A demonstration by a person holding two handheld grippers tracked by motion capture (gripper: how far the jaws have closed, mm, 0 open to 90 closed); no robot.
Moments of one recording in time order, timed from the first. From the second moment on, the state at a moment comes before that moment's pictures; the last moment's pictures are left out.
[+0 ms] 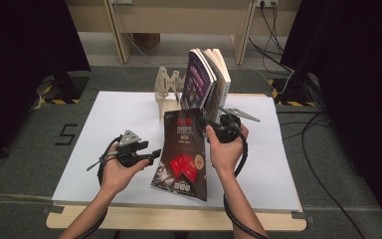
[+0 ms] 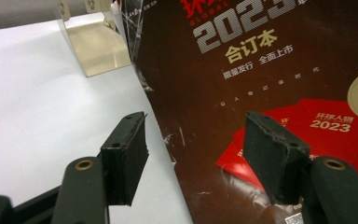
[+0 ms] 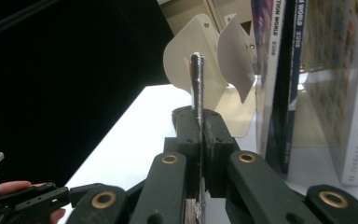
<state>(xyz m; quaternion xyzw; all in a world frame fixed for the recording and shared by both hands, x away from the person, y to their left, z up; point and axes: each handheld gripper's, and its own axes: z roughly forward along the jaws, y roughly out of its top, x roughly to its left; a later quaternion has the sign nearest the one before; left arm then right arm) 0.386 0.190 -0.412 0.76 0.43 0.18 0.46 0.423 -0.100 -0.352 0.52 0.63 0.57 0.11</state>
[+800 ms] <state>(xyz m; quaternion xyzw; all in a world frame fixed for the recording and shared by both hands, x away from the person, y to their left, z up) 0.398 0.168 -0.392 0.75 0.42 0.15 0.49 0.425 -0.086 -0.340 0.51 0.61 0.59 0.13</state>
